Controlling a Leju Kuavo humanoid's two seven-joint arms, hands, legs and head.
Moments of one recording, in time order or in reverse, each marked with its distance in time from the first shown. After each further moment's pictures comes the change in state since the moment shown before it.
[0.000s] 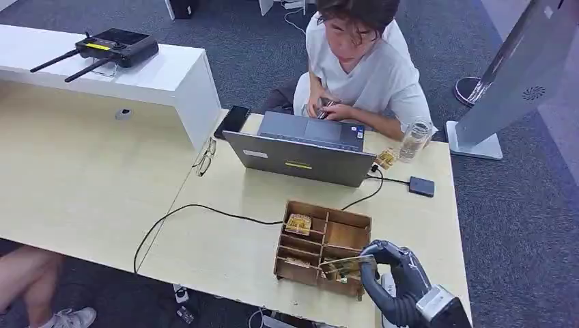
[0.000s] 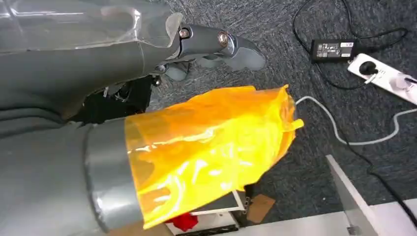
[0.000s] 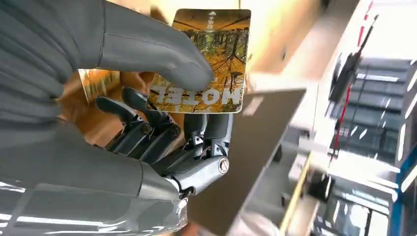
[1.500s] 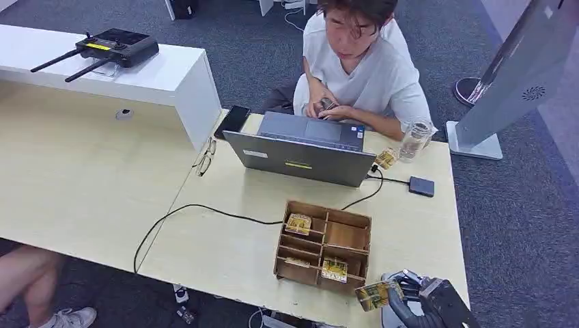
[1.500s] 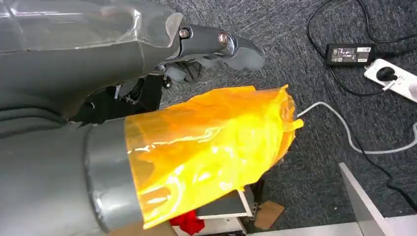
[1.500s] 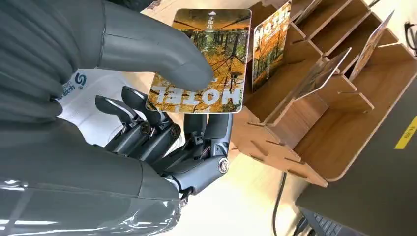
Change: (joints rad) left arm -0.002 -0.006 0.011 0.000 -0.011 0.027 0.040; right arm 0.061 -0.174 -0.054 0.136 -0.062 -0.022 0.235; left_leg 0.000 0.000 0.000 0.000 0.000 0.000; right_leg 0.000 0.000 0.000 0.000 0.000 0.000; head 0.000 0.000
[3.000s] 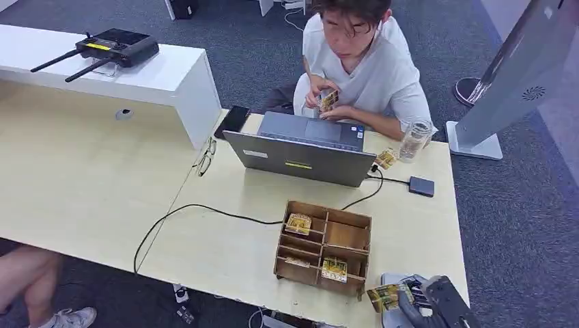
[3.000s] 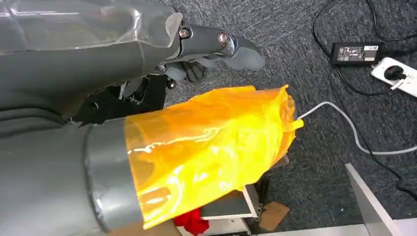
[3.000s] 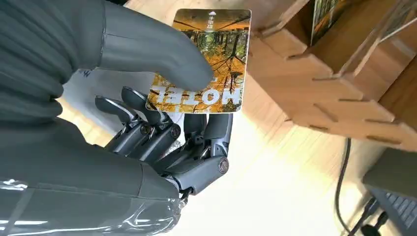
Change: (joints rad) left arm 0.000 0.000 0.000 0.000 -0.008 0.001 0.019; right arm 0.000 -0.007 -0.014 0.080 0.042 -0.079 0.069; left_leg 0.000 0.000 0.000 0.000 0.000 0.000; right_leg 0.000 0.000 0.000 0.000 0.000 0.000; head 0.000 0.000
